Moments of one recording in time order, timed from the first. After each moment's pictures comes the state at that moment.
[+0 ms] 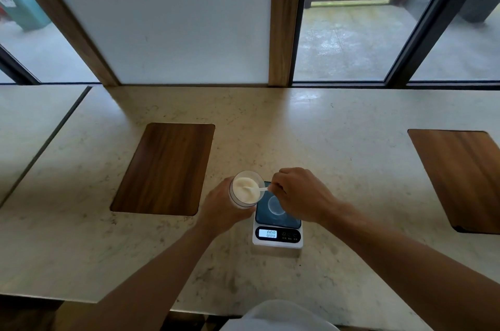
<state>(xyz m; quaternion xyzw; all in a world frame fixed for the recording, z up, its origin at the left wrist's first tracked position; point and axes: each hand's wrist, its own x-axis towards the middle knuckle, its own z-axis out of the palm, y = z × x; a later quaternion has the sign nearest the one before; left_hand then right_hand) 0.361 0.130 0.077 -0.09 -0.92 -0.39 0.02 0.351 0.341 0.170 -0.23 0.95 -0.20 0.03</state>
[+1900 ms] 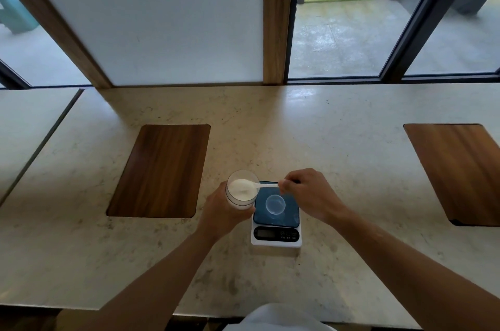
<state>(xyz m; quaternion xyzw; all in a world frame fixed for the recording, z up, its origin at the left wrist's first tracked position) 0.362 0.134 0.066 -0.04 -0.90 -0.44 0.00 0.355 0.358 0.159 0.02 0.89 -0.44 0.12</state>
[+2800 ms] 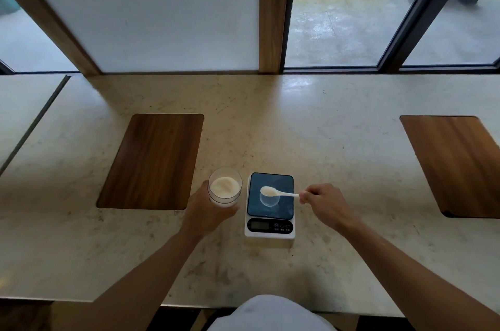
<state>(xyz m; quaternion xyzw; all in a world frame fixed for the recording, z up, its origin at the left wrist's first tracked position) 0.372 0.114 0.053 0.03 -0.90 -0.44 -0.01 0.373 0.408 0.095 0.10 0.89 -0.41 0.14</state>
